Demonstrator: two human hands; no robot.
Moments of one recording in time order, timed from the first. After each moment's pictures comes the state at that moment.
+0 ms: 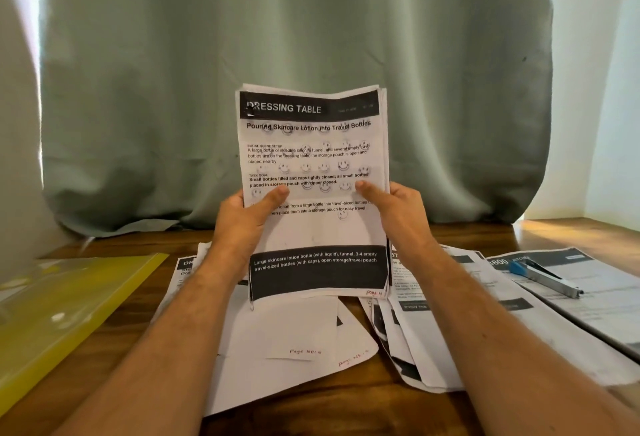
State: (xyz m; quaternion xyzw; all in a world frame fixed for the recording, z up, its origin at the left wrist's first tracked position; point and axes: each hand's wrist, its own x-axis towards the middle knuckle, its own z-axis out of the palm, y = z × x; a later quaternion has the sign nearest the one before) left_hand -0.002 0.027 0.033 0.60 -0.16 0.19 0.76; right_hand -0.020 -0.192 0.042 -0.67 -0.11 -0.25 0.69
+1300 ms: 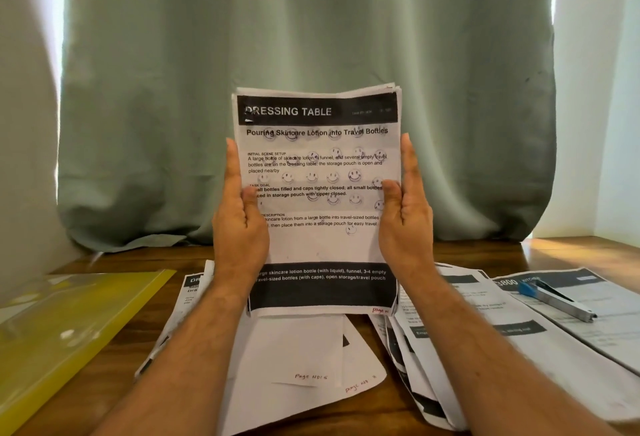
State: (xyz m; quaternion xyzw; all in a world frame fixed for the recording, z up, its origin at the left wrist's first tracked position) left_hand -0.021 0.030 0.045 0.64 -0.24 0.44 0.58; right_hand -0.041 -0.171 0.053 -0.68 -0.23 -0.47 0.52
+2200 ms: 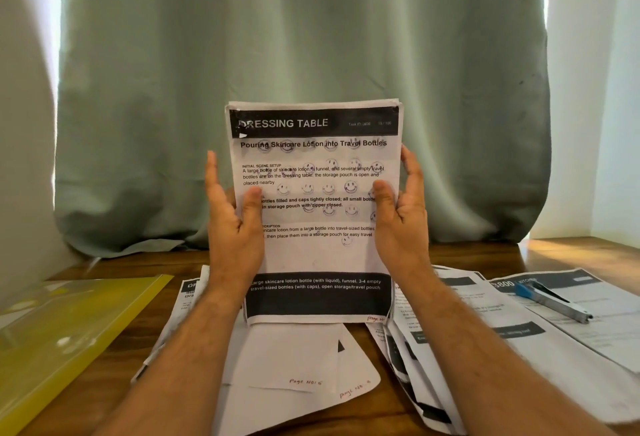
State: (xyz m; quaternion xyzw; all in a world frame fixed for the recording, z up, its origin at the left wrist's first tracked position) left_hand -0.018 0.032 0.041 0.58 -0.25 0.38 0.67; right_hand -0.037 -0.172 0.054 -0.61 -0.24 -0.43 0.62
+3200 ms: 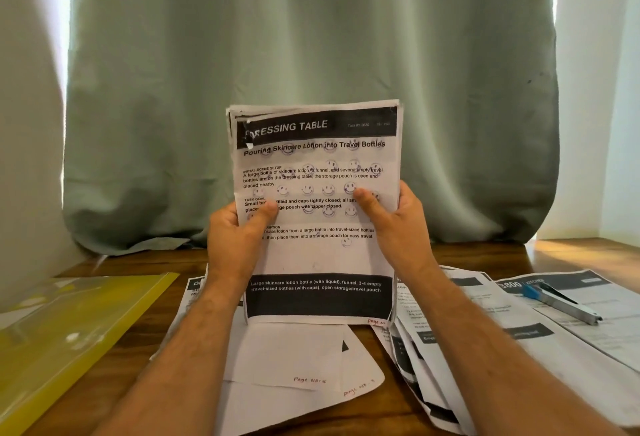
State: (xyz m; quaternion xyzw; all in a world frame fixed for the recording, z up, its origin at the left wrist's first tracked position) left_hand -0.009 0.043 0.038 0.61 -0.18 0.31 0.71; right_hand -0.024 -0.175 0.054 -0.68 -0.19 -0.33 0.63
